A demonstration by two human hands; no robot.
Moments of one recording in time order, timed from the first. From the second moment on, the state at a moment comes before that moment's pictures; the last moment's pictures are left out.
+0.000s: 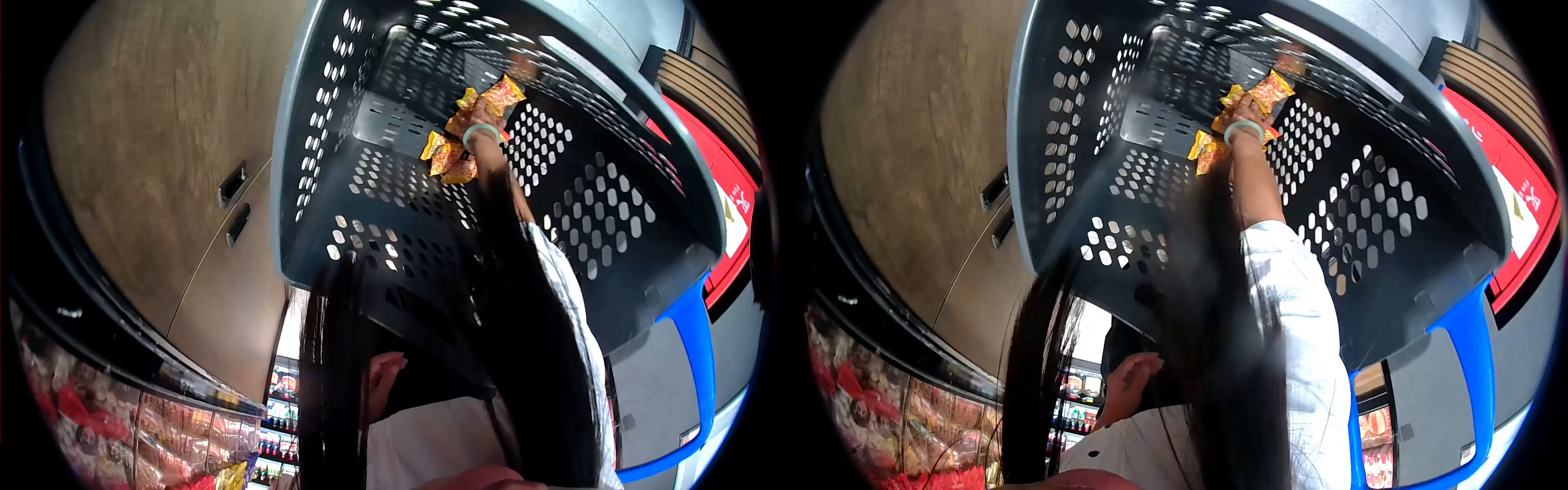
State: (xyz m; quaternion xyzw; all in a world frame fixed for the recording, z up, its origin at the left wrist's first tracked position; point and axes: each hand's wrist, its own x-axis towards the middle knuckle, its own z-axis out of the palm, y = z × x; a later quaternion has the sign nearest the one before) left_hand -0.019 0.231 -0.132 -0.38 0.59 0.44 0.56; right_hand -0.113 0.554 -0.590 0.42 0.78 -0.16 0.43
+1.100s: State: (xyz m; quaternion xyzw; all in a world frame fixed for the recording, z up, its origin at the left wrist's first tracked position) left_hand -0.091 0.192 0.087 -0.06 0.61 0.73 0.30; right_hand -0.113 0.431 0.023 0.00 0.33 -0.82 0.46
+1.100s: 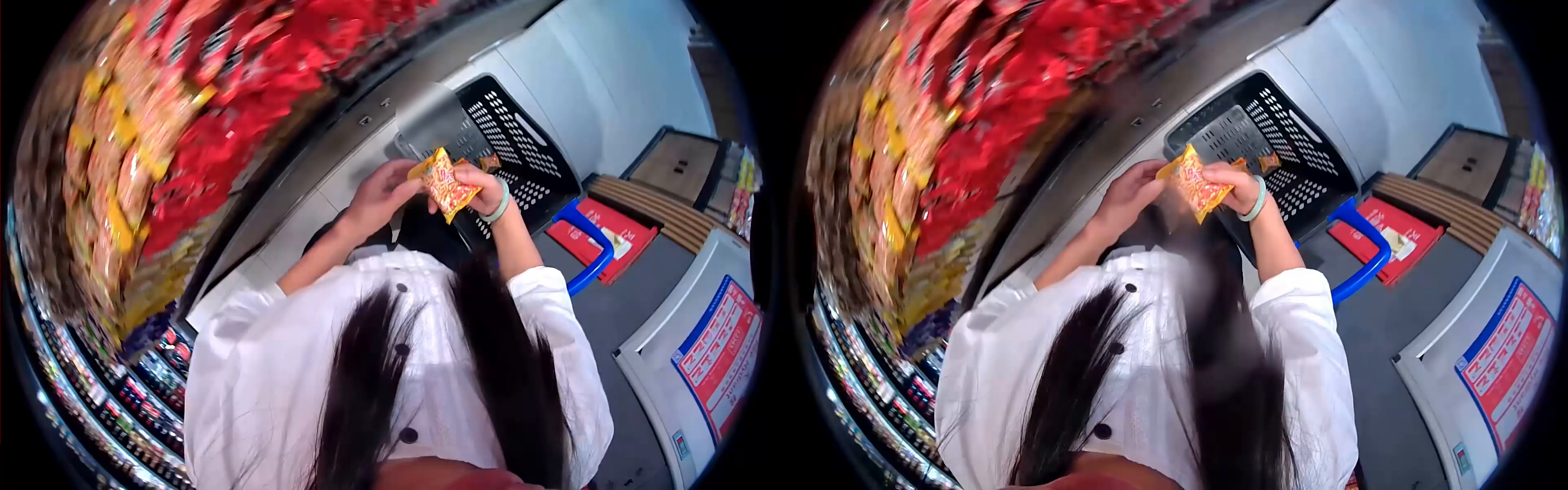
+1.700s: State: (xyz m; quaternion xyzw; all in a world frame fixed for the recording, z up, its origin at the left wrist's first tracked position) left_hand -0.058 0.080 0.190 -0.07 0.63 0.75 0.15; right_hand -0.109 0.290 0.156 -0.06 0.59 -0.73 0.32
